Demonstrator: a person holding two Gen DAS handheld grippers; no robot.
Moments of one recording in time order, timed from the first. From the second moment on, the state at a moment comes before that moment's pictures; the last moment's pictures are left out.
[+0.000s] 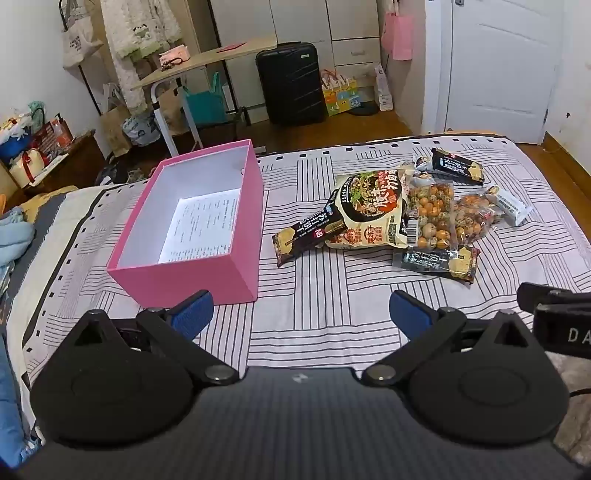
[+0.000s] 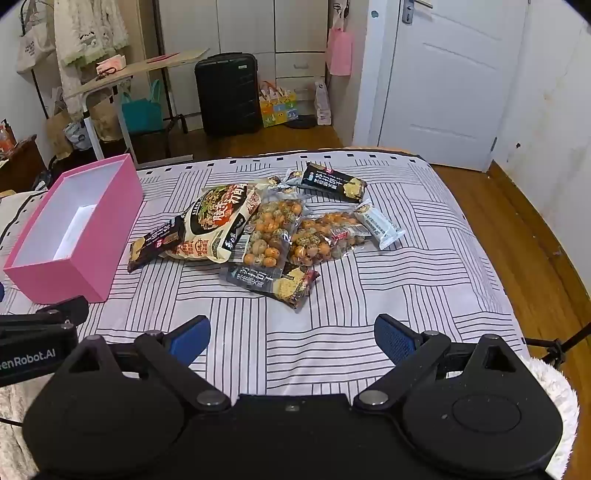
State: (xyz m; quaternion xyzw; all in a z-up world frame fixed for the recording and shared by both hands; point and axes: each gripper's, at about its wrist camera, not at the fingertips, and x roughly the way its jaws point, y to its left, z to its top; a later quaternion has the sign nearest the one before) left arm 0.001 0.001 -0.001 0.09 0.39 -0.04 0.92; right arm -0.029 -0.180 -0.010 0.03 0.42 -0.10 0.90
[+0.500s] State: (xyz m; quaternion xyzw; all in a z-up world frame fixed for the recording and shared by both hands) left arm 0.002 0.014 -0.001 0.06 0.39 -0.04 0.92; right arm -0.031 -0.175 -0.008 0.03 0.42 -0.09 0.90
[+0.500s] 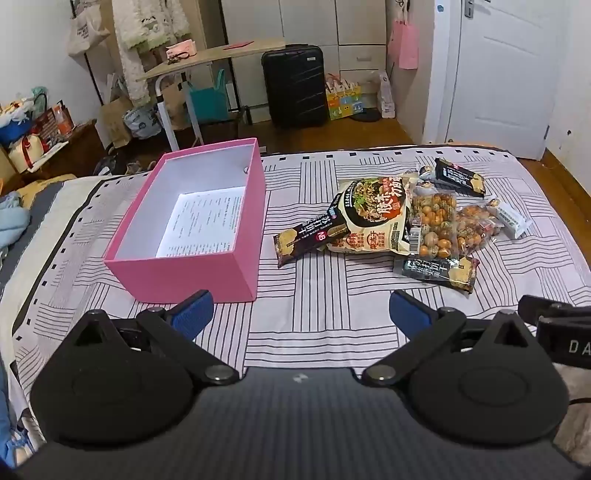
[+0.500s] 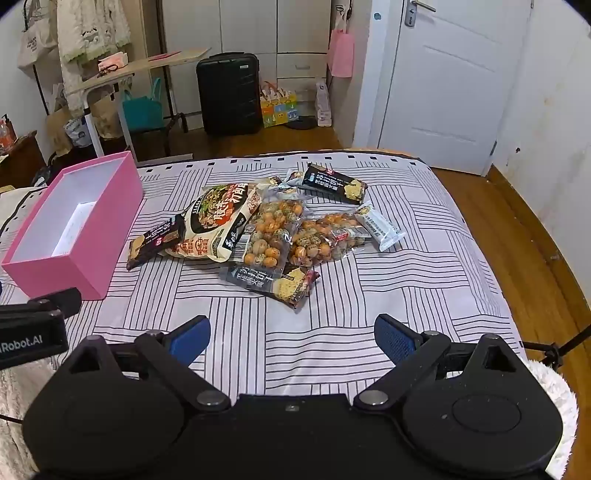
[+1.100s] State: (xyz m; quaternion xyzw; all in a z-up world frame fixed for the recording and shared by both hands) left arm -0.005 0.019 -0.010 0.06 0.36 -0.05 0.93; right arm -0.030 -0.168 -0.010 -0.01 0.42 -0.10 0.90
